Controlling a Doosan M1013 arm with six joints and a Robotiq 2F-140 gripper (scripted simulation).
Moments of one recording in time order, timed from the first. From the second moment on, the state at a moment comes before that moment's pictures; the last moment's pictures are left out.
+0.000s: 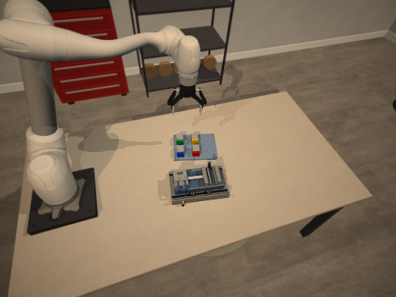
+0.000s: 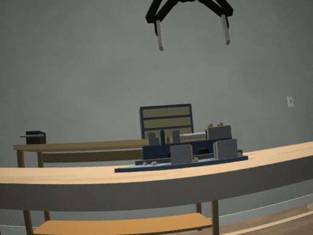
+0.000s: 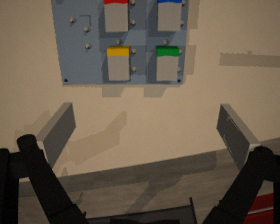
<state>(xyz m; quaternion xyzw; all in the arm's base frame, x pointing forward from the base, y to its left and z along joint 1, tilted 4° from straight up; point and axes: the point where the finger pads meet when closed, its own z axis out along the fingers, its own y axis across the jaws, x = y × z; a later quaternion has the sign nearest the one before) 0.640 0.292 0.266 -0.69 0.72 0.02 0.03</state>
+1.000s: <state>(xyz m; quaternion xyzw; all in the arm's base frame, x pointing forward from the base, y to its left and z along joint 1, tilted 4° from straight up) 0.642 0.275 0.286 -0.69 0.72 0.02 0.03</state>
